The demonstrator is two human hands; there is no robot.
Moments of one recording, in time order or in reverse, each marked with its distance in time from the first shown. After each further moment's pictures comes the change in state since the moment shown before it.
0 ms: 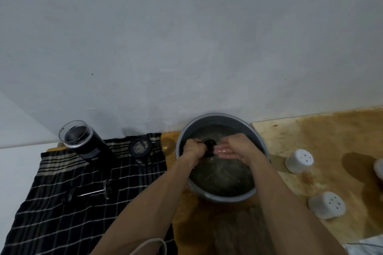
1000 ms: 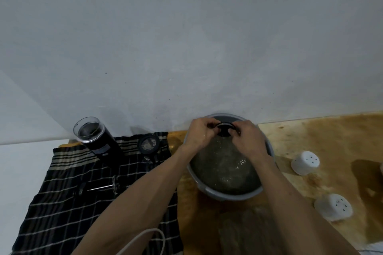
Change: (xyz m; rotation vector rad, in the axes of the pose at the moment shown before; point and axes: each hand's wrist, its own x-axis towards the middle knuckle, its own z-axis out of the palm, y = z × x) left_hand -0.042 0.048 -0.034 0.265 0.048 0.764; right_hand -0.011 -0.007 -0.005 -0.898 0.481 -0.699
